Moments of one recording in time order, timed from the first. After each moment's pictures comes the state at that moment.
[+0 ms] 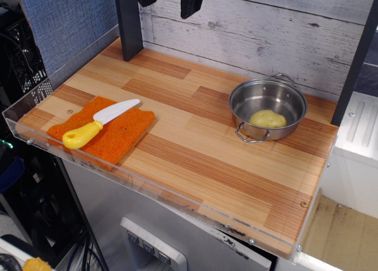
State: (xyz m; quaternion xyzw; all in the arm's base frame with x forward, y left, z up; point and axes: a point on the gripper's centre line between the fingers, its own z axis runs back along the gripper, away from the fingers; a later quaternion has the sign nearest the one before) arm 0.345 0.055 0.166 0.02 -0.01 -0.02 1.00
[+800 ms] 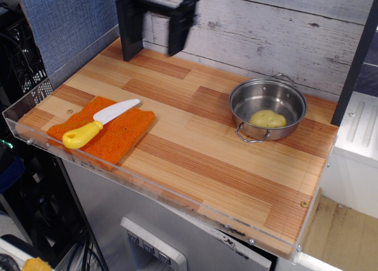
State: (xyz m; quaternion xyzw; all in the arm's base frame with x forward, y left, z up) arm 0.311 0.069 0.131 0.03 0.04 -0.01 1.00
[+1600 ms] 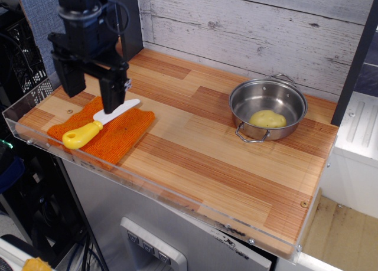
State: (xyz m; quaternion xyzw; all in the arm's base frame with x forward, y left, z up) arm 0.251 0.109 0.087 0.06 -0.02 -0.02 1.00
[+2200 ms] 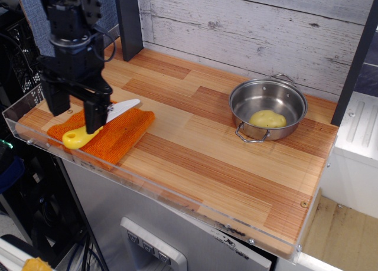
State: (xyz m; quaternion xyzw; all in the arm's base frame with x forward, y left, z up) arm 0.239 0.132 0.058 0.08 0.02 -0.02 1.00
